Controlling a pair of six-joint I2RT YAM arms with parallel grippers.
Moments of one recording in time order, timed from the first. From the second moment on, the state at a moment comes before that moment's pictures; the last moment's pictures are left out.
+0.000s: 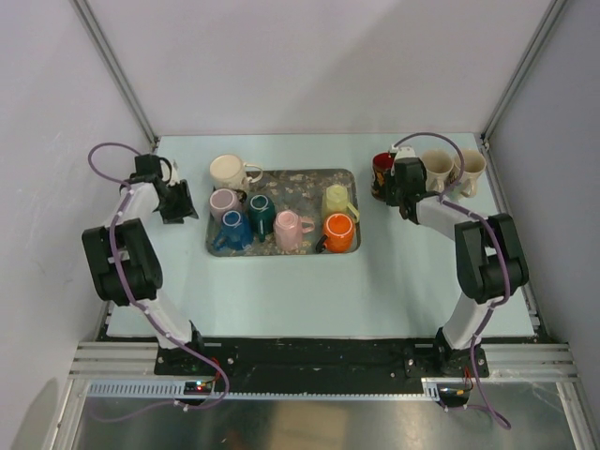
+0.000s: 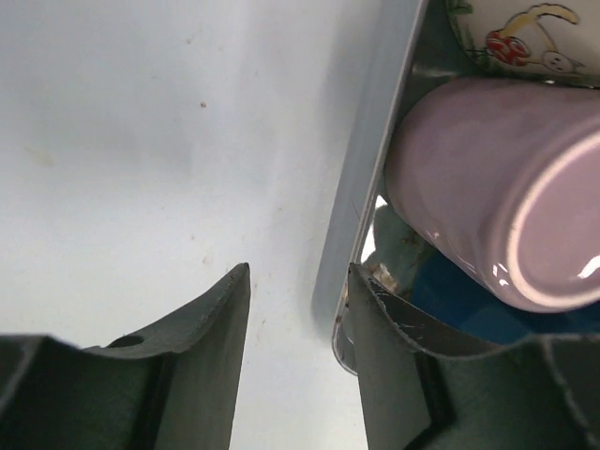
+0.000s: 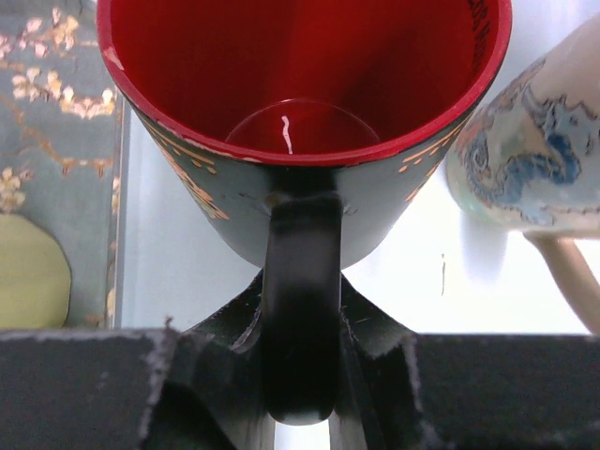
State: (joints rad) left arm 0.24 1.76 1.27 -0.62 0.19 -0.07; right arm 0.25 1.75 1.07 0.05 0.17 0.08
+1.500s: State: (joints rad) left arm 0.24 1.45 1.26 -0.68 0.30 -0.12; right arm 0.23 1.42 1.12 -0.12 0.02 0.16
